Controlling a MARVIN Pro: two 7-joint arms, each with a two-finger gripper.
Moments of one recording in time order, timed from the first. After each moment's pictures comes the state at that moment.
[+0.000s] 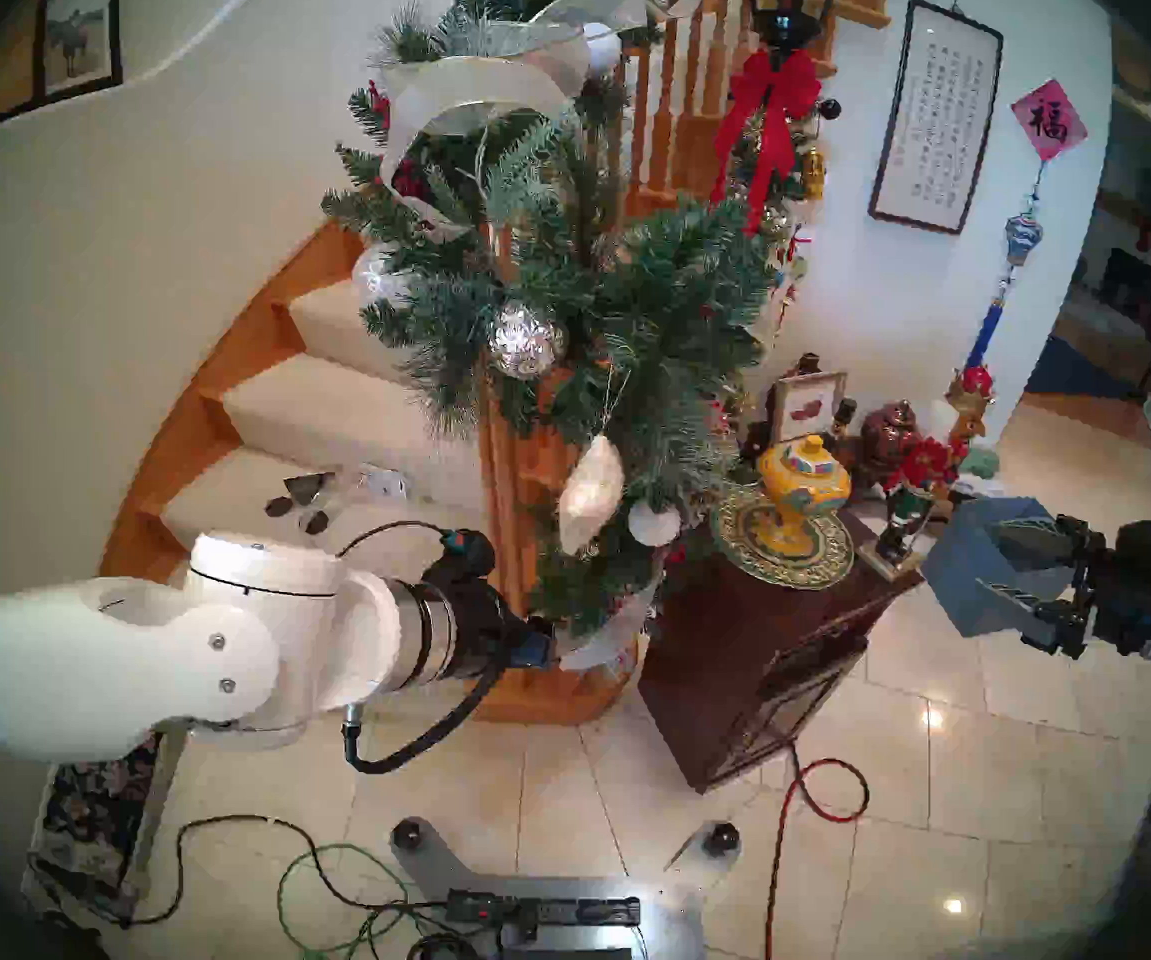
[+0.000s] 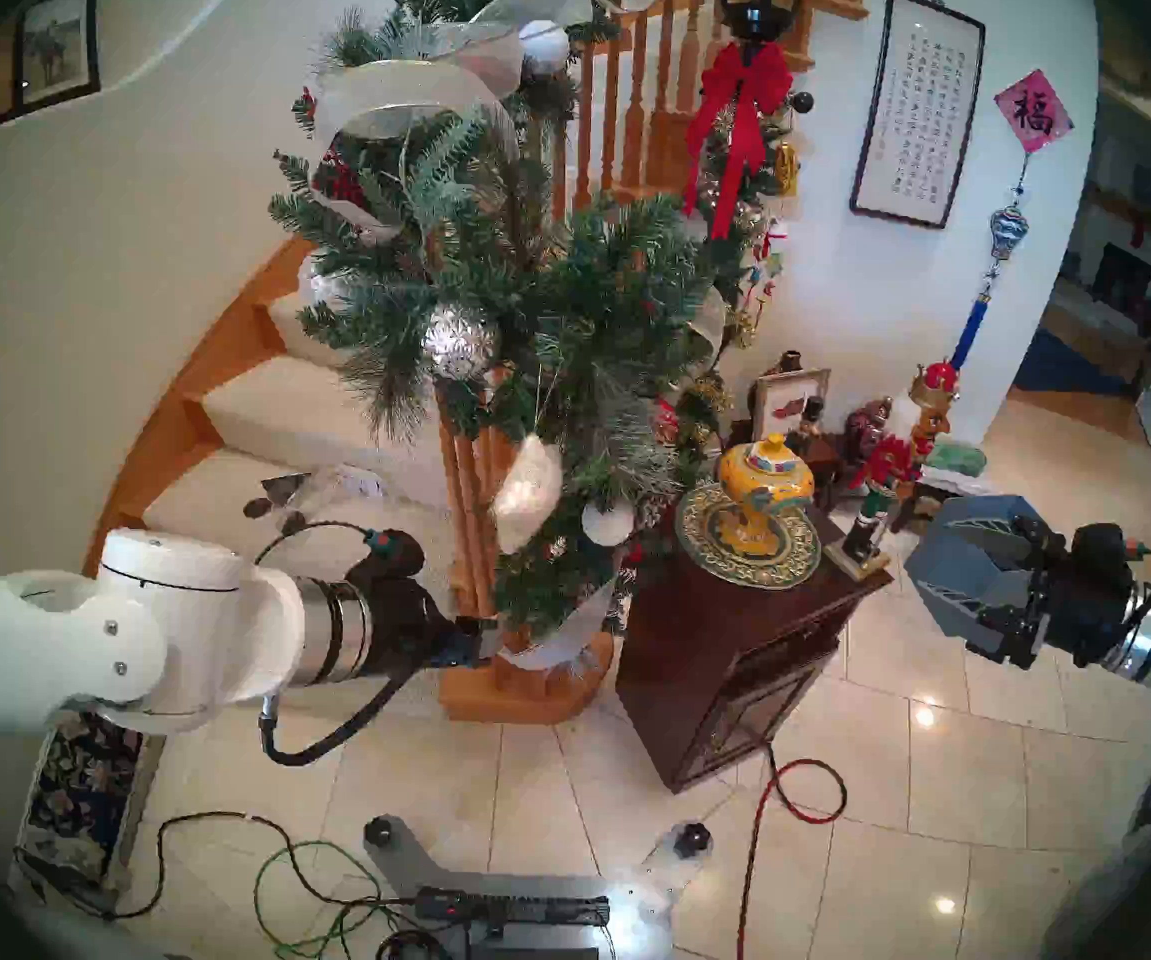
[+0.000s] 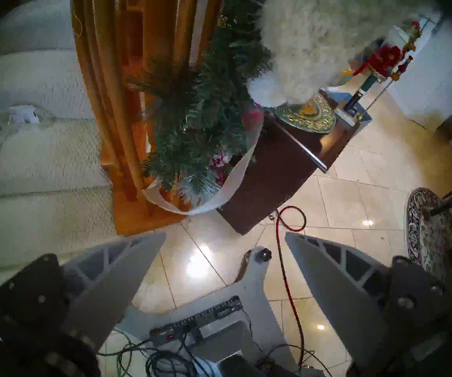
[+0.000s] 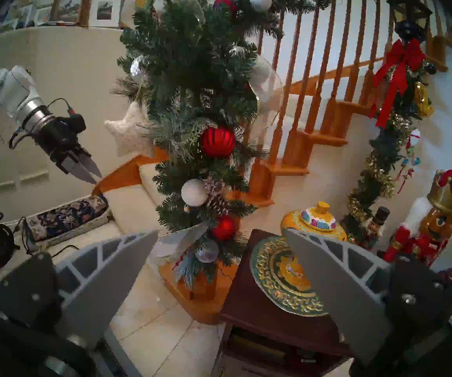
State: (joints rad) left arm 0.84 -0.30 -0.39 -2.44 -1.81 0.40 0.72; right arm 1.85 -0.56 -2.88 -1.83 1.70 -0.96 0.87
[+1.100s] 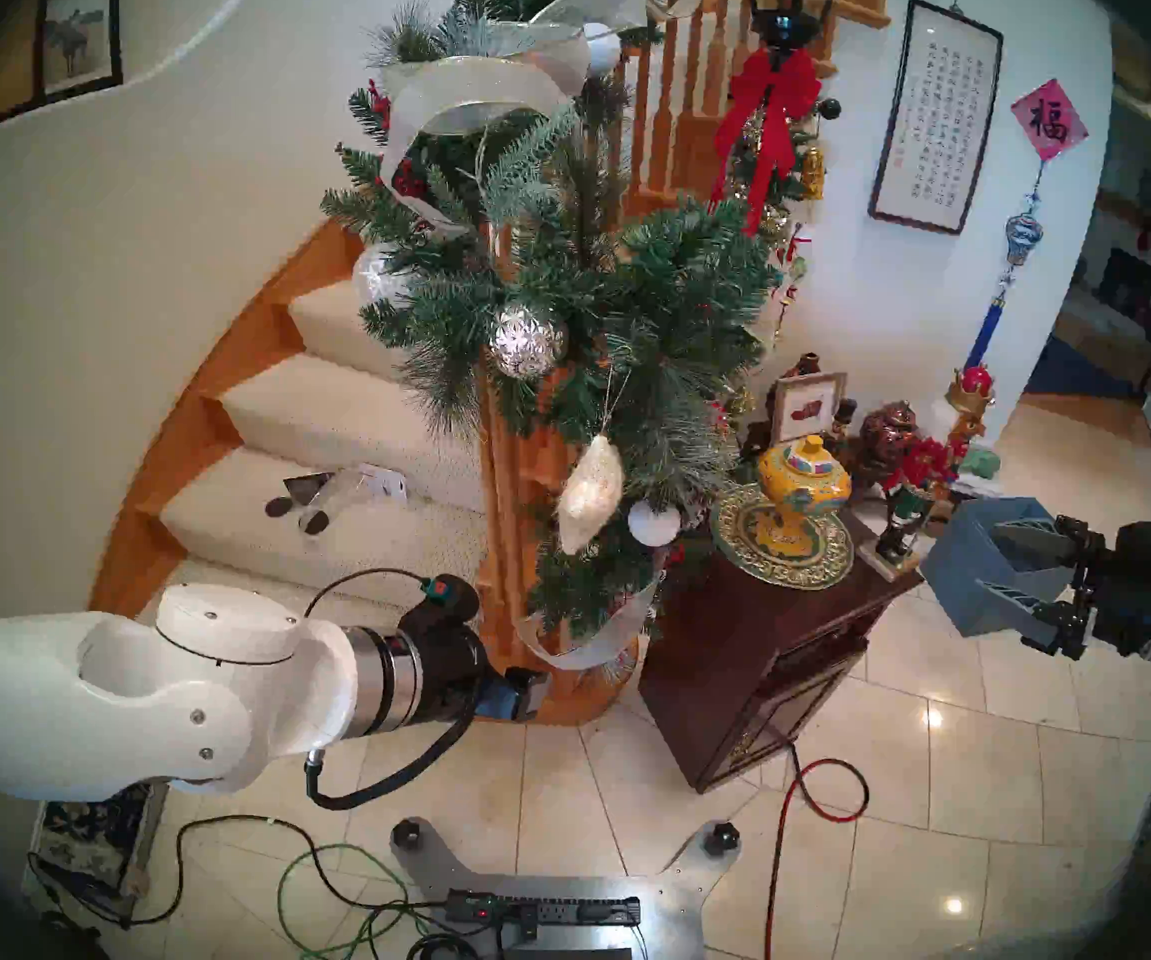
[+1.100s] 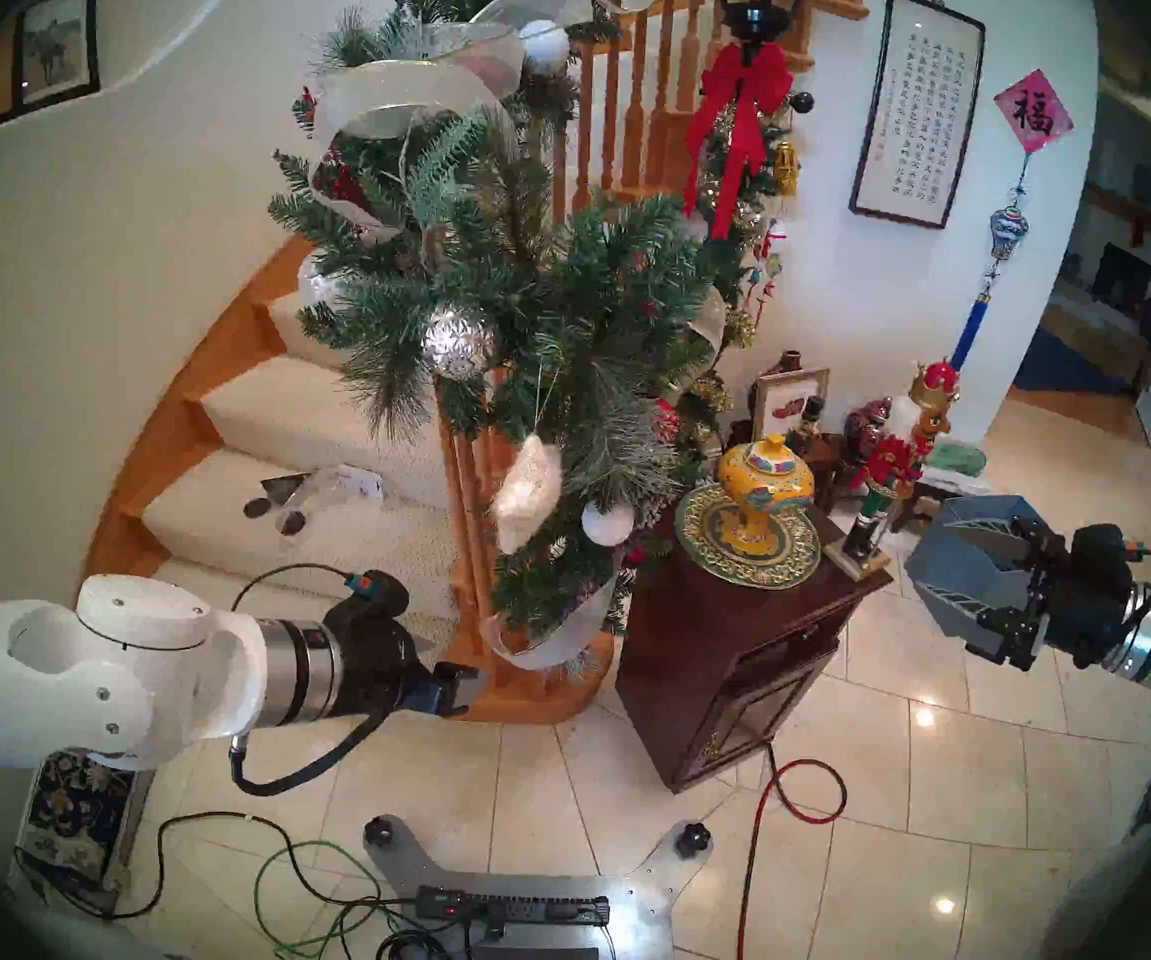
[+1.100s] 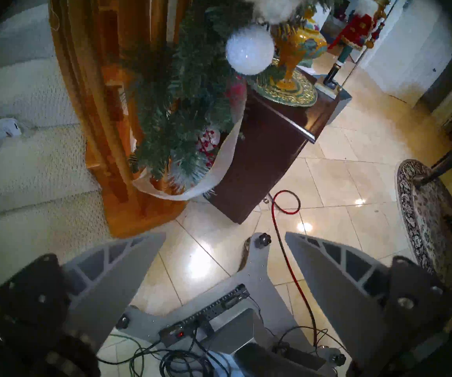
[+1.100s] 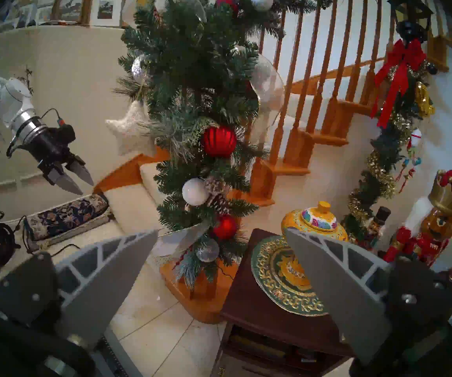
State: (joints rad) left arm 0.92 -0.16 -0.29 -2.44 -1.56 0.37 0.47; right arm 1.85 -0.56 -2.88 -1.83 1.69 -0.96 0.87
